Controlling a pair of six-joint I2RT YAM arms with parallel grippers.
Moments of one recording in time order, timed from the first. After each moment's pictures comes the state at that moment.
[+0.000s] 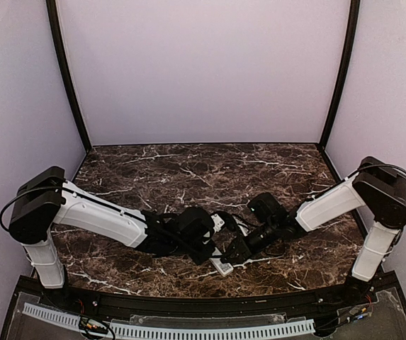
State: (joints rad) left arm -1.19 1.84 1.03 -0.07 -0.23 -0.17; right arm 0.87 1.76 0.70 0.12 -0.69 0.42
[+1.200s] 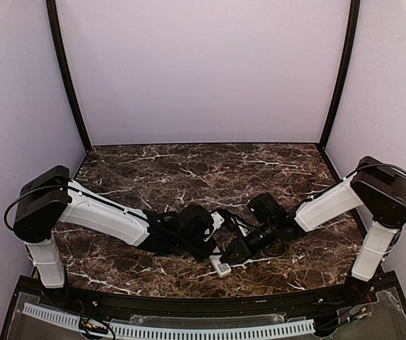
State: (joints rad) left arm -1.16 1.87 1.03 -0.01 -0.20 -0.16; right arm 0.87 1.77 0.70 0.14 -0.71 0.44
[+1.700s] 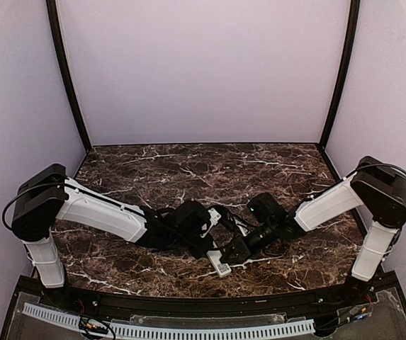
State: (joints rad) left arm -1.14 1.86 1.03 -0.03 -0.19 -0.16; right arm 0.87 1.77 0.70 0.13 -0.71 0.43
